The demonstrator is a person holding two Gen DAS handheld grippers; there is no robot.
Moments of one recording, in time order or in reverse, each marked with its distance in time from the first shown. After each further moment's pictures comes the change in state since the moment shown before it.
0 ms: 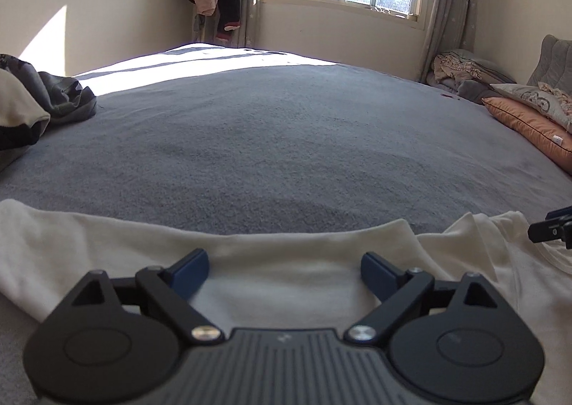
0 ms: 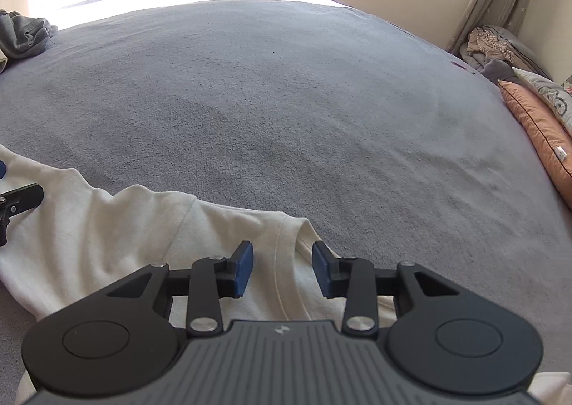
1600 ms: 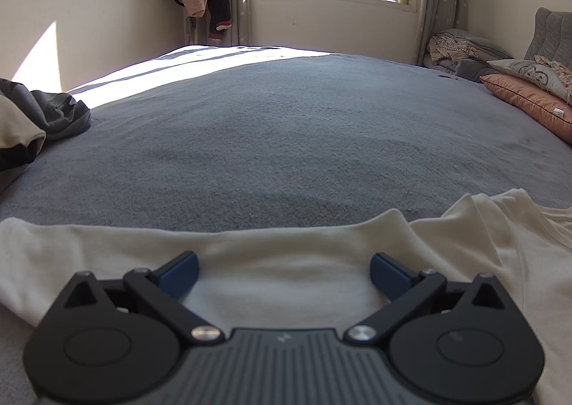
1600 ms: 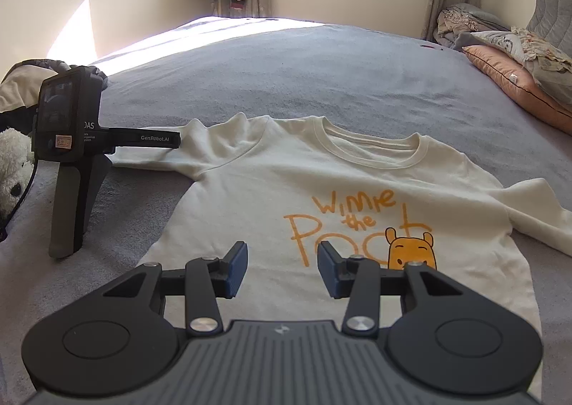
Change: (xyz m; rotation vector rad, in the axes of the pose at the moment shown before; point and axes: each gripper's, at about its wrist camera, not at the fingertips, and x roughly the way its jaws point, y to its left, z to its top) left arm 0.003 -0.014 -0.001 0.078 0.016 0.038; right arm -0.157 0.041 -0.150 0.187 -0.112 0.077
